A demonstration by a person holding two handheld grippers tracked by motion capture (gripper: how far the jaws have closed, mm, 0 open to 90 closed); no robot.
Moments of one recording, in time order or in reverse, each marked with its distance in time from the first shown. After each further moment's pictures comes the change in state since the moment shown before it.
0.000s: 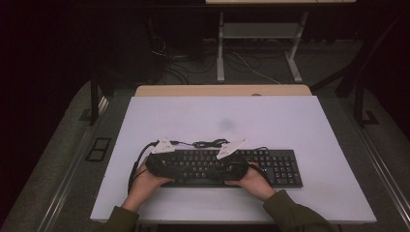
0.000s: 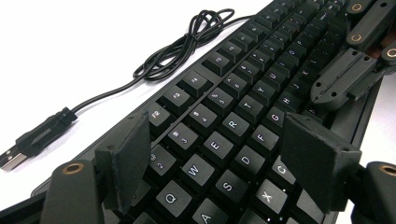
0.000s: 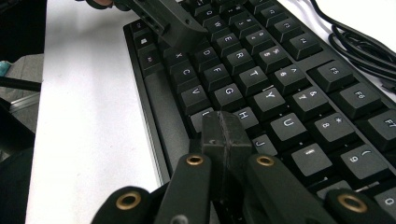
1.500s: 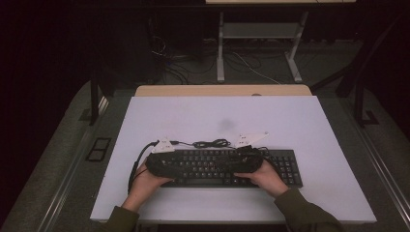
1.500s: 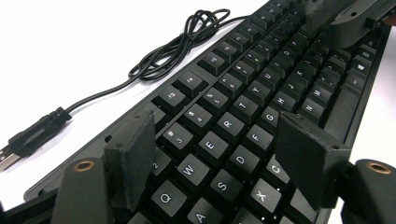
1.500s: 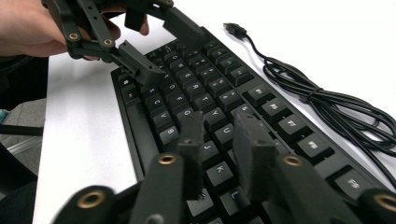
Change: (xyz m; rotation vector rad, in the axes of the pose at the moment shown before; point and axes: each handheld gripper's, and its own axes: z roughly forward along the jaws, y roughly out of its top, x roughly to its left) left arm -0.001 0.000 0.000 -0.003 -0.014 -0.016; right arm -0.020 -0.006 -0.038 -0.152 -0.038 0.076
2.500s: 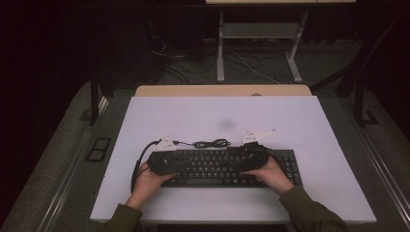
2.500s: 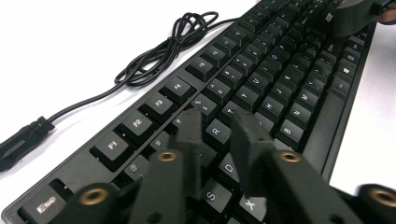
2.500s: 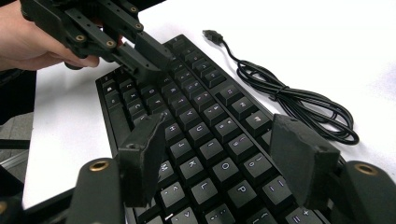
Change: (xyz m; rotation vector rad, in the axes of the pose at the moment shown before) left arm -0.001 0.005 0.002 0.005 -0.048 -0.001; right arm -0.015 -0.003 -0.012 -0.035 -0.031 0.039
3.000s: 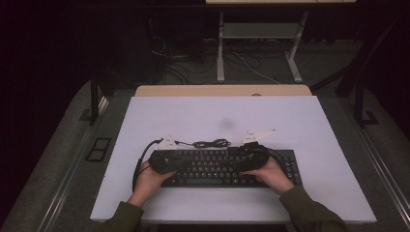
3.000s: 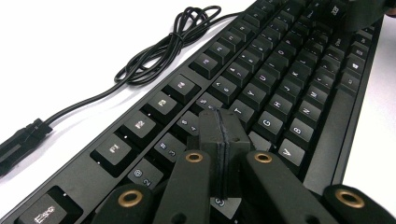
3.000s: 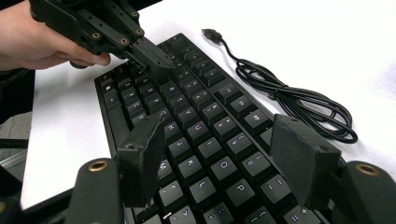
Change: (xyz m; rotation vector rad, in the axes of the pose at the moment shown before) left arm 0.005 0.001 0.007 0.024 -0.009 0.019; right arm -0.001 -0.001 0.000 0.002 0.001 -0.002
